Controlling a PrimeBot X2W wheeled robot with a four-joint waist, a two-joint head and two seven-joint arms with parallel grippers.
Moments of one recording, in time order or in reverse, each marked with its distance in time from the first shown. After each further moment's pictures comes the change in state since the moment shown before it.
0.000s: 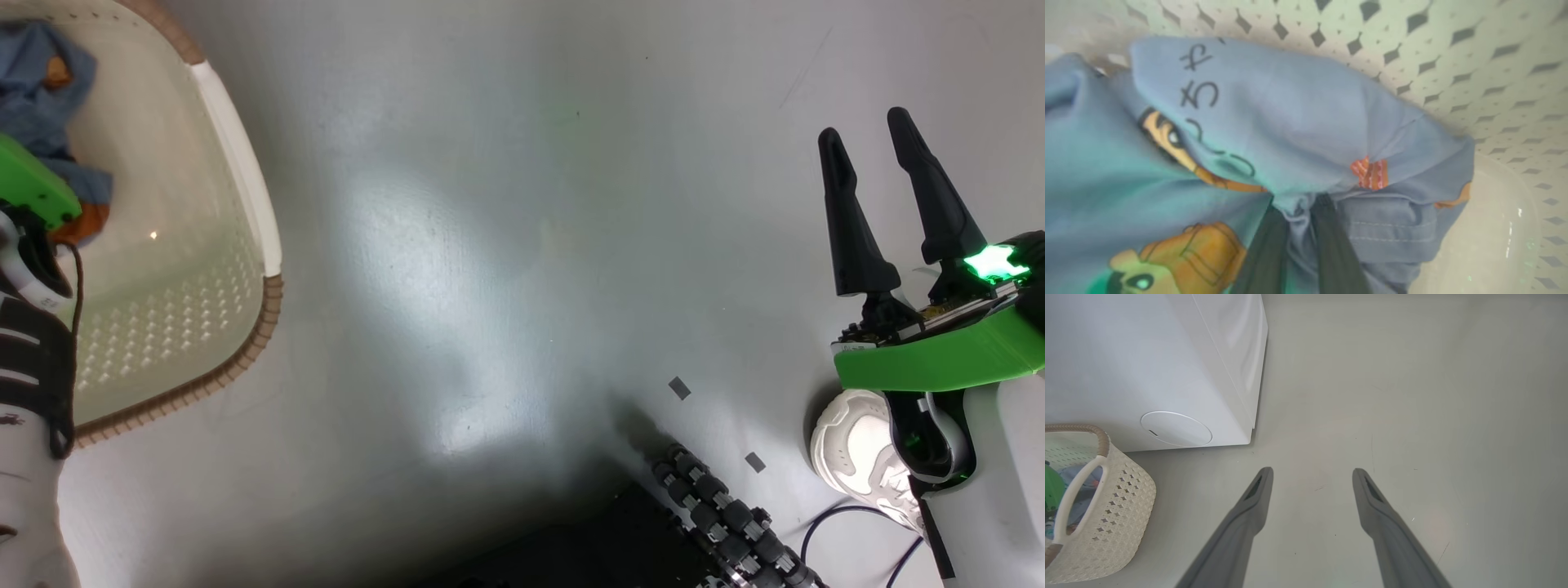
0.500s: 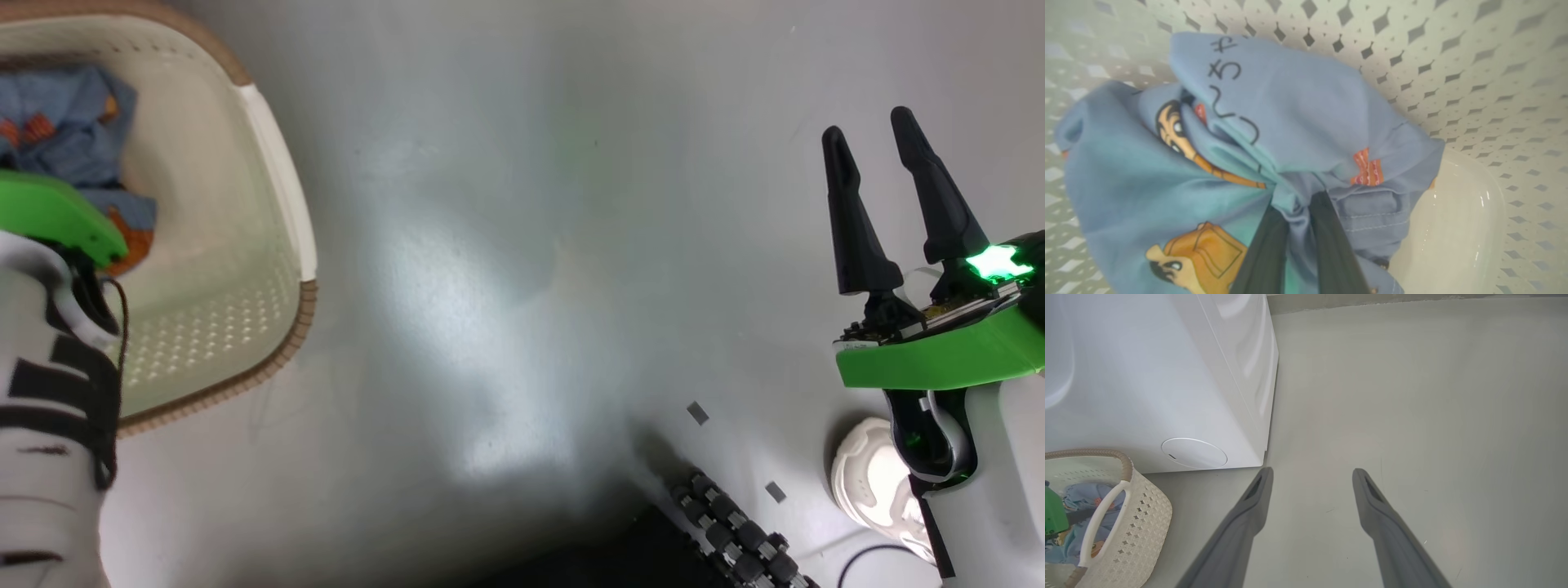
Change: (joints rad) left arm 0.061 -0.038 -0.007 0.003 -0.020 0.008 -0.060; right arm 0.000 0.005 -0.007 0.001 0.002 0.000 0.000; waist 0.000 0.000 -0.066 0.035
